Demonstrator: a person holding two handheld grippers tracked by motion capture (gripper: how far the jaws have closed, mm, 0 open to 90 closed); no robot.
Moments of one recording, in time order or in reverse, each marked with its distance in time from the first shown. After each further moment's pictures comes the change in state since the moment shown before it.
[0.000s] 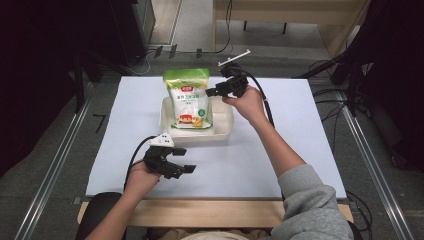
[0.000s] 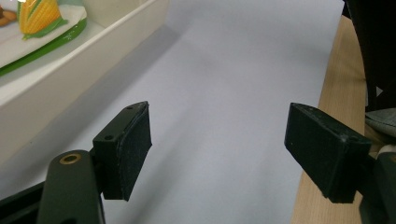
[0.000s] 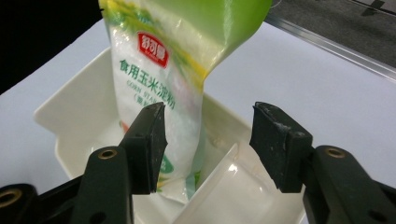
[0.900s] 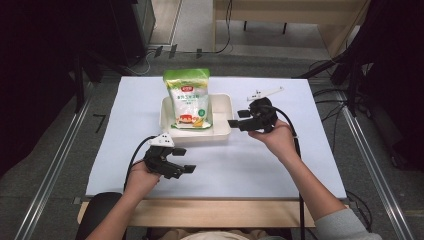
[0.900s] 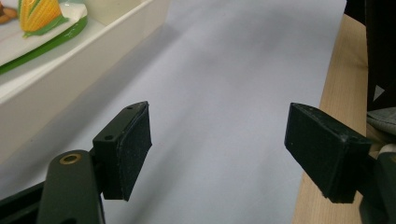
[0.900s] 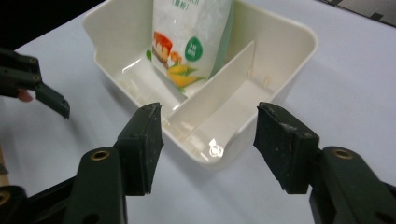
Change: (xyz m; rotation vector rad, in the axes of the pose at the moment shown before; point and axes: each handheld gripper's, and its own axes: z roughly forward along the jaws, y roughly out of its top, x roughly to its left) left arm 0.000 0.000 0.001 0.004 0.006 -0.003; right arm 0.013 -0.109 -0.064 -0.071 0.021 -0.066
